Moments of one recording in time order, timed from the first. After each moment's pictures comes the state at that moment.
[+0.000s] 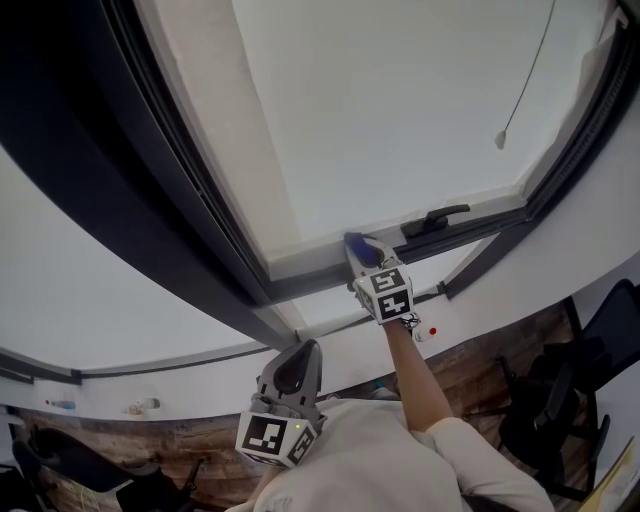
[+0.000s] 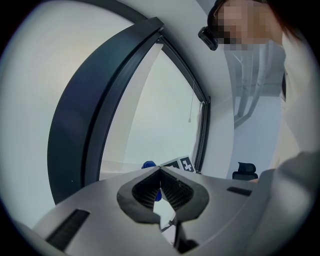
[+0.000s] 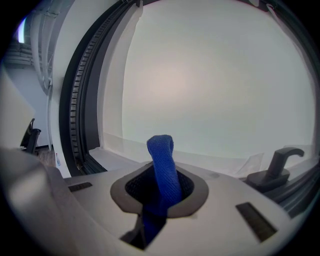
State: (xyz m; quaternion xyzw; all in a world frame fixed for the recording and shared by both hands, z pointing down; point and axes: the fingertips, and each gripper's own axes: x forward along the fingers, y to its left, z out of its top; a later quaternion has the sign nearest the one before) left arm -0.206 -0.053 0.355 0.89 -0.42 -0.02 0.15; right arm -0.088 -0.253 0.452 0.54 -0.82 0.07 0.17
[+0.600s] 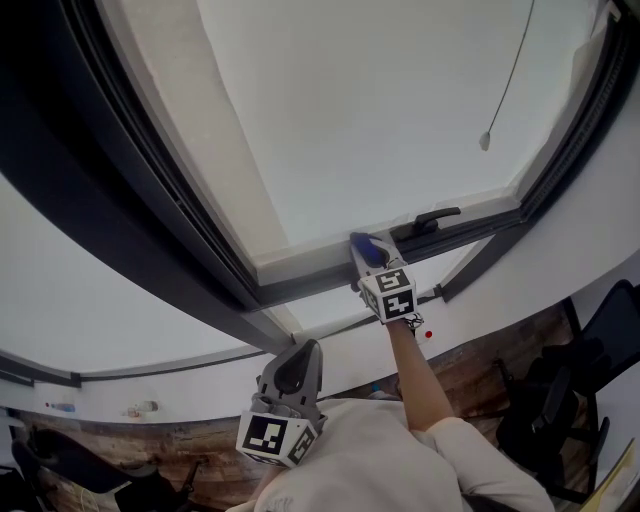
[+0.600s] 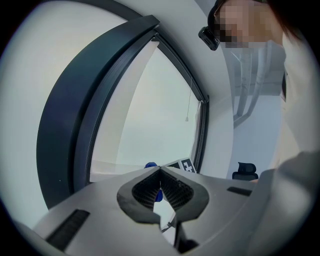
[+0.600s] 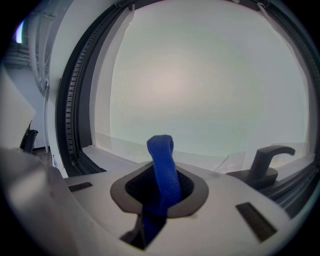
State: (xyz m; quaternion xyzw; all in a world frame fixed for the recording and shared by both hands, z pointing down) left arm -0.177 -0.055 0.352 0.89 -0.42 -0.02 0.15; right arm -0.046 -0.257 0.446 0.56 -0.81 0.06 0.15
